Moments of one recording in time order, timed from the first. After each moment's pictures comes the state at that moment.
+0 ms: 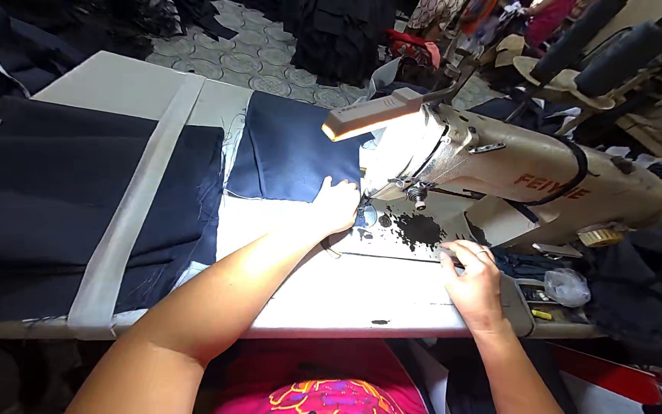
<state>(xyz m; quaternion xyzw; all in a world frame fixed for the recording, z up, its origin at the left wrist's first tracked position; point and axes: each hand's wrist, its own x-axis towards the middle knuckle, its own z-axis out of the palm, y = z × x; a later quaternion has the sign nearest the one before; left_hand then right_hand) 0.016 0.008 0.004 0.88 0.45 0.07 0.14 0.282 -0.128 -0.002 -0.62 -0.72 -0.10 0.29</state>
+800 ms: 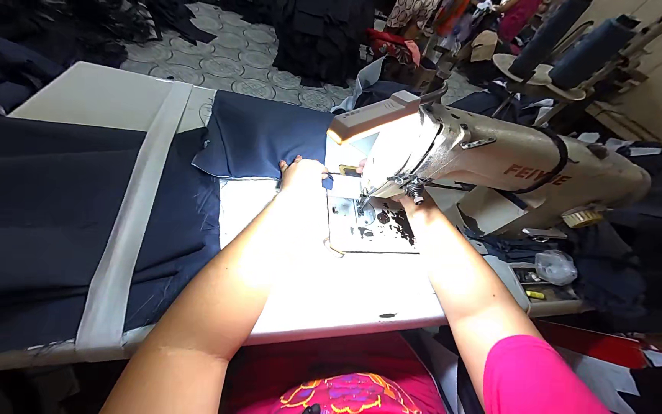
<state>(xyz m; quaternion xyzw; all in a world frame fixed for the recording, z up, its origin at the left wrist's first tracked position) -0.030 0.053 -0.002 0.78 0.58 0.14 0.16 0.201 -0.019 0.034 -0.68 -0.62 0.27 0.29</state>
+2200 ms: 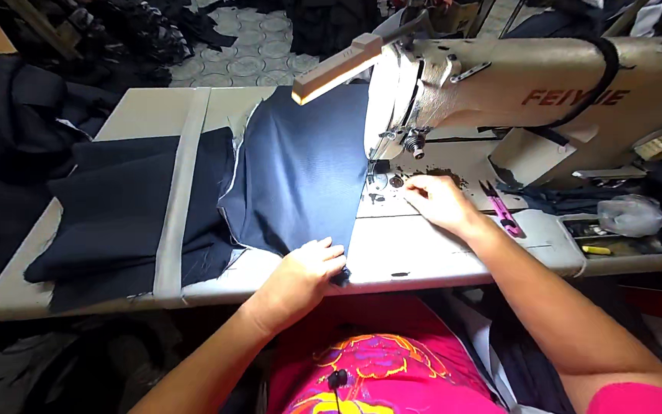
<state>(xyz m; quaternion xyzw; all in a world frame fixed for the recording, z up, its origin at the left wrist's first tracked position) -0.070 -0.168 -0.021 0.91 0.31 0.25 0.11 0.238 -0.071 0.000 -0.50 -0.80 0.17 0.27</state>
